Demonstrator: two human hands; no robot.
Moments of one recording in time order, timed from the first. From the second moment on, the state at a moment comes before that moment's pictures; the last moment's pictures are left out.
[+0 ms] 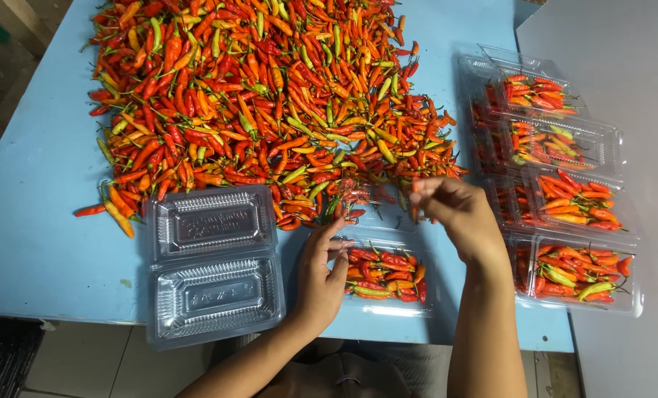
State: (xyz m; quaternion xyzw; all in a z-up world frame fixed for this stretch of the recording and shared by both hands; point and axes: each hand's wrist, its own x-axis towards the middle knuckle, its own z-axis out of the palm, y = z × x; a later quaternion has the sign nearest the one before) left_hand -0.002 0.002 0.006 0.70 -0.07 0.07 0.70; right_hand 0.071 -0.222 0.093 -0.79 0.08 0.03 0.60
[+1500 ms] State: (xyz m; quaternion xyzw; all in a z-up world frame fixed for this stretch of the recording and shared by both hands) left_hand -0.002 0.001 0.005 0.71 -0.07 0.09 0.70; right_hand 0.155 -0.155 0.075 -0.98 -0.01 0.02 0.18
